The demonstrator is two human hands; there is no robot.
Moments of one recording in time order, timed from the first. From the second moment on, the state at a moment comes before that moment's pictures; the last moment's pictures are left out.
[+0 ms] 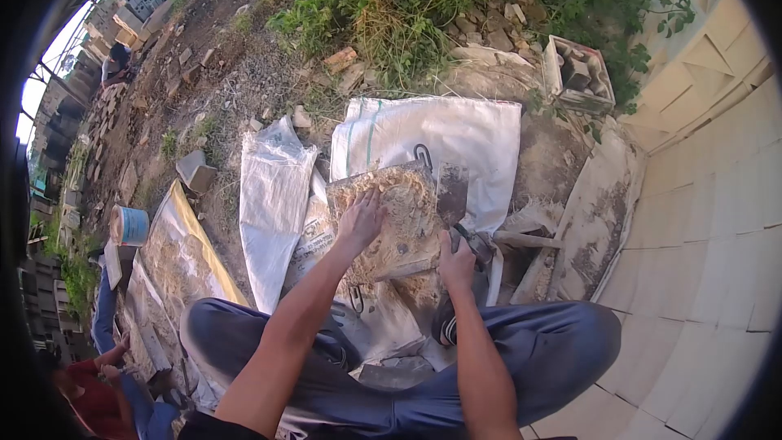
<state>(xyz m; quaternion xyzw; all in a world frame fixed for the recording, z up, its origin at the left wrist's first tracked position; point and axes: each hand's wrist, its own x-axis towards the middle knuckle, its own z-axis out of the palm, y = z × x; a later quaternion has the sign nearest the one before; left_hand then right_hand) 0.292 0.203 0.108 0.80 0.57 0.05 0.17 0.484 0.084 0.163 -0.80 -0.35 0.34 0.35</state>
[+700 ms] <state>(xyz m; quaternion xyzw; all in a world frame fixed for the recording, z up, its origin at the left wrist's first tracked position) 0.202 0.144 0.129 0.70 0.67 0.01 0.24 0.426 0.170 0.106 -0.71 -0.66 0.03 0.26</state>
